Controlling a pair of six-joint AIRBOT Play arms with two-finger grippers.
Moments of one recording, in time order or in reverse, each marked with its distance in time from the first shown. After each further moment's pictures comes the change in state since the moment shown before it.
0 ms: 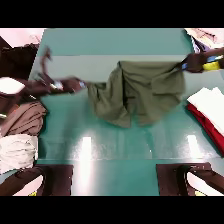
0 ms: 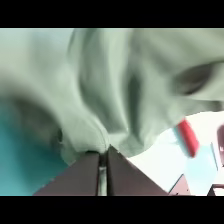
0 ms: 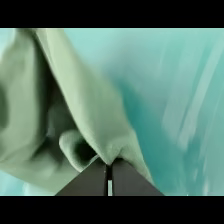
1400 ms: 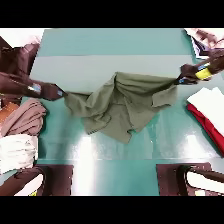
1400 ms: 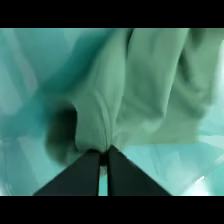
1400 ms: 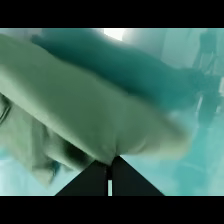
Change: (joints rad) left arm 0.094 0.020 0.055 0.539 -0.295 -0.143; right arm -0.048 -0.274 -0.011 -0.028 0.170 0.022
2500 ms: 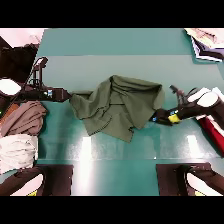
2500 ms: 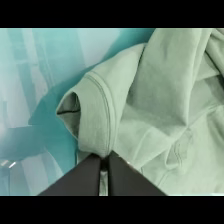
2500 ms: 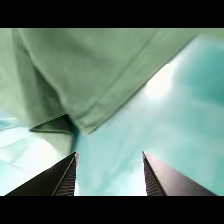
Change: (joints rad) left arm 0.000 -0.061 -0.116 -0.011 0.251 0.022; right arm 0.107 0.291 -0.811 0.250 -0.330 -0.034
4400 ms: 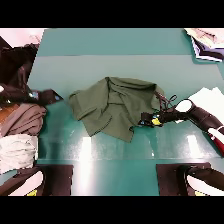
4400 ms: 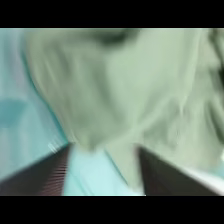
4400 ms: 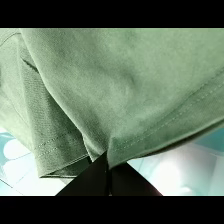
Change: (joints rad) left arm 0.233 -0.002 -0.077 -0.120 -0.196 0.039; right arm 0.176 -0.141 -0.039 0.115 -0.241 -0.012
